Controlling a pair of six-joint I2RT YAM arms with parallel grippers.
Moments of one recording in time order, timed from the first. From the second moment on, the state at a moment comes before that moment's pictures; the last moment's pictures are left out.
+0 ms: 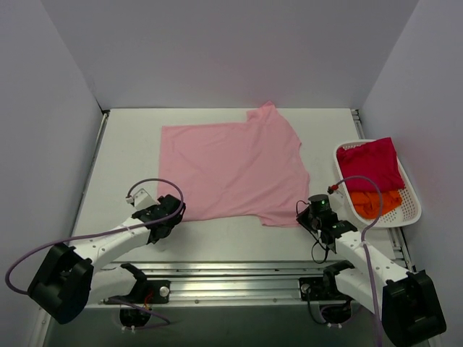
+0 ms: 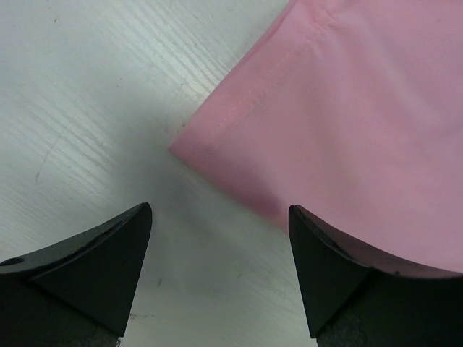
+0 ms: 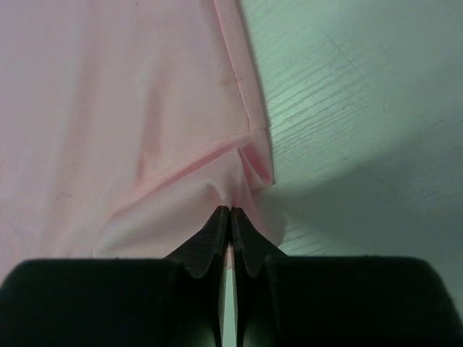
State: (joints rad) left arm -0.61 1.17 0.52 -0.54 -0.61 -1.30; right arm 0.31 0.93 0.27 -0.17 0.21 0.96
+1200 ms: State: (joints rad) left arm -0.63 1.38 0.58 -0.47 -0.78 -1.35; right arm 0.19 0.96 0.37 -0.20 0.17 0.86
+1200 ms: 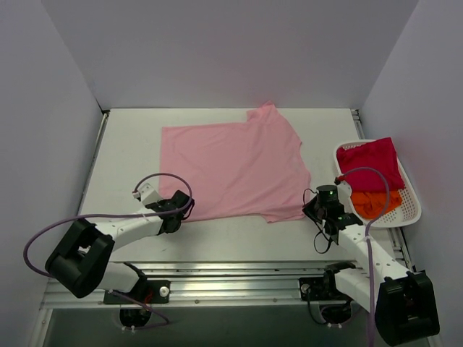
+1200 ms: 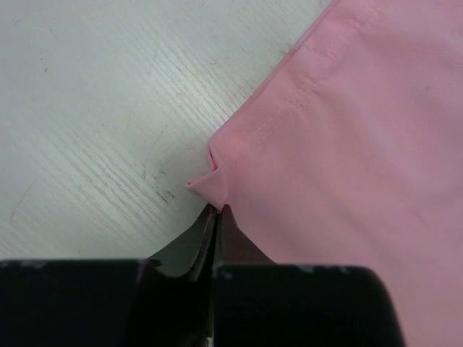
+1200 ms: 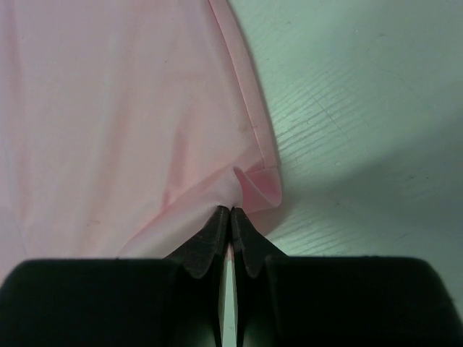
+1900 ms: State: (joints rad) left arm -0.56 1.13 0.63 -0.46 -0.70 -1.09; right arm 0.19 0.92 0.51 -0.31 0.19 0.87
